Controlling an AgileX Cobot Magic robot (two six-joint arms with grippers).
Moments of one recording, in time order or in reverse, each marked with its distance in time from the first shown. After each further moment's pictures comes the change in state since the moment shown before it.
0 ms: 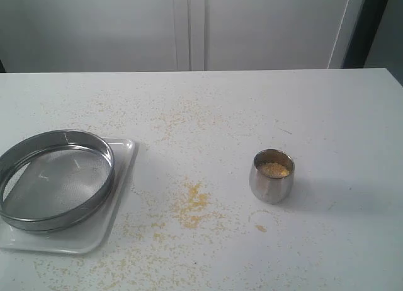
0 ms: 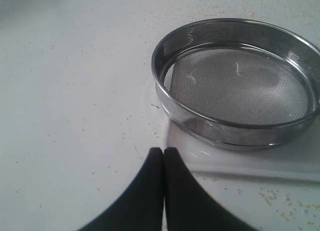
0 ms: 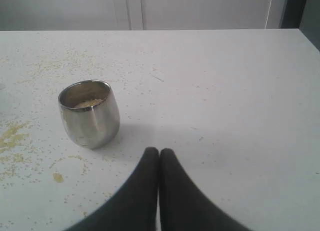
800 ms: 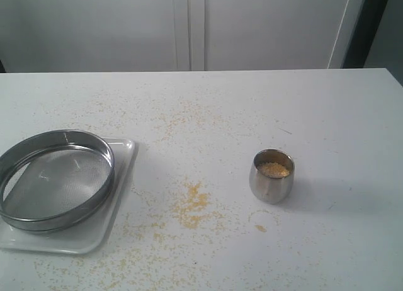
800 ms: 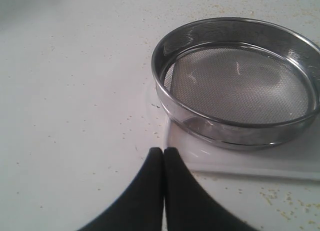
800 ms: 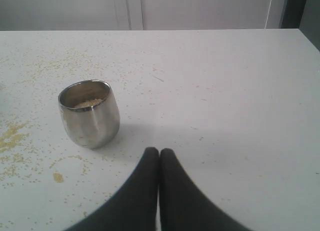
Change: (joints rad) left arm 0.000 0.000 0.000 0.000 0.000 0.009; right arm 0.000 0.000 0.000 0.000 0.000 0.000
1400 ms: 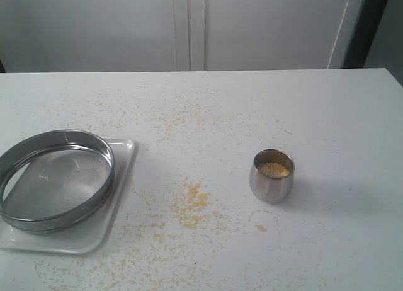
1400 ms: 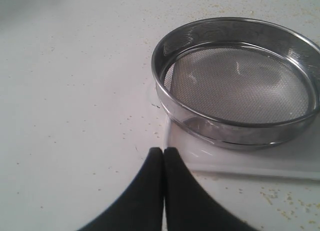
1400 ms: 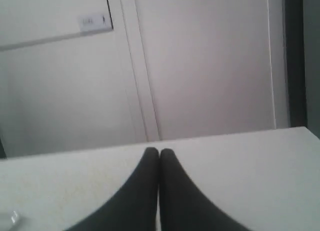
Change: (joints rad) left arm 0.000 0.000 0.000 0.000 0.000 0.002; right arm 0.000 0.000 0.000 0.032 -0.390 0.096
